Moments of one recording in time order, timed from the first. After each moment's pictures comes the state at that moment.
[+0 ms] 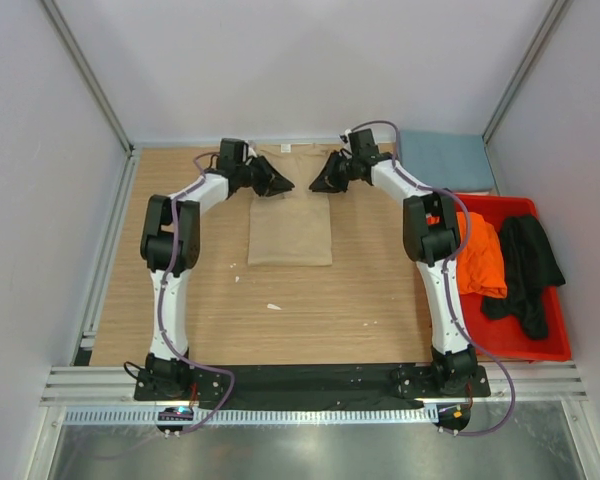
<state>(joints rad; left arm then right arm) -0.23 2.27 1.73 -0.16 0.66 -0.96 0.30 2.45 2.05 -0.40 -0.57 0.71</state>
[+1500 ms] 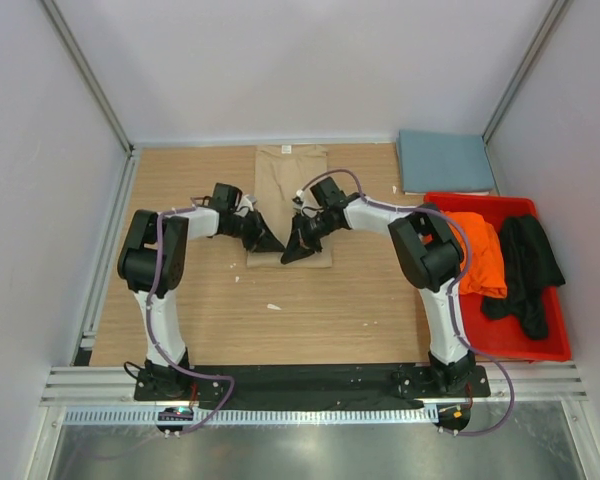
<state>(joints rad) -0.24 2.01 1.16 -0.23 0.80 -0.78 0.56 2.16 1.49 -0.39 -0.86 0.63</state>
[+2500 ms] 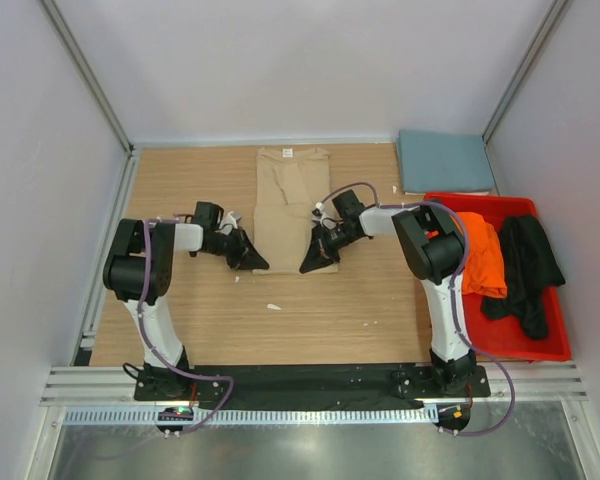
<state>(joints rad) -0.15 1.92 0.94 -0.18 0.84 -0.67 0.46 2.21 1.34 -0.30 -0.98 0.53</state>
